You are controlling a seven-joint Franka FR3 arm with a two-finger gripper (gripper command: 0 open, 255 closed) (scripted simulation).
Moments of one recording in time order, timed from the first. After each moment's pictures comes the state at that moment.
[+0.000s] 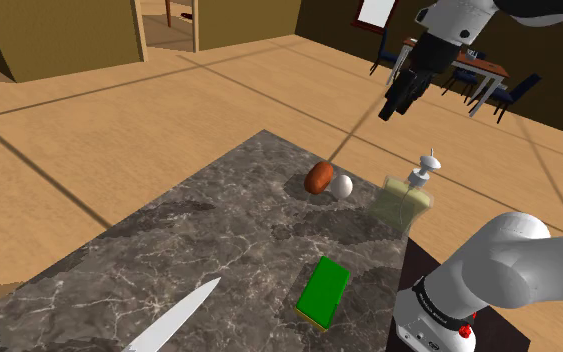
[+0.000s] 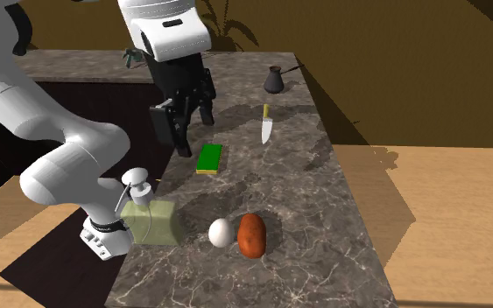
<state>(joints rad) 0.01 -0.75 0.03 -2.26 0.09 1.60 -0.06</state>
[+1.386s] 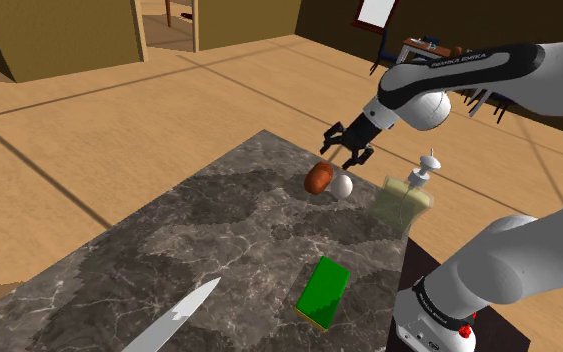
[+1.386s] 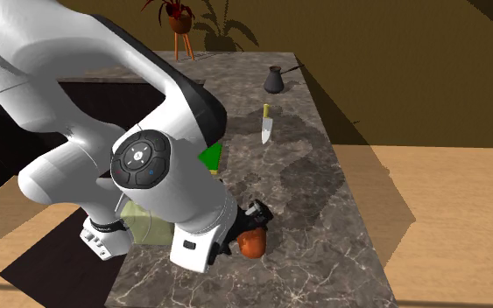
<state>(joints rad) -0.08 -0.38 -0.06 -2.61 0.54 2.31 0.24</state>
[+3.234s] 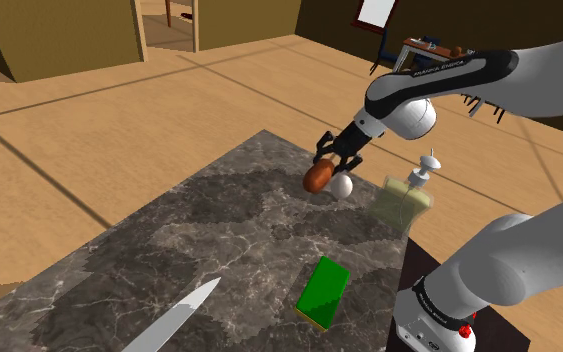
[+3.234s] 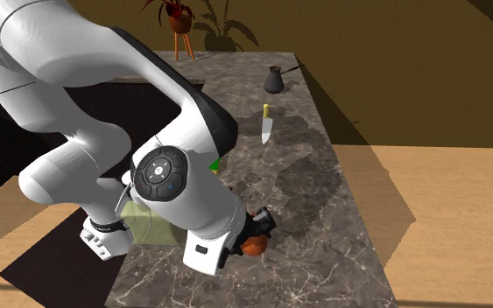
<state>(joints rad) -0.05 -0.31 -0.04 -2.62 0.62 2.40 0.23</state>
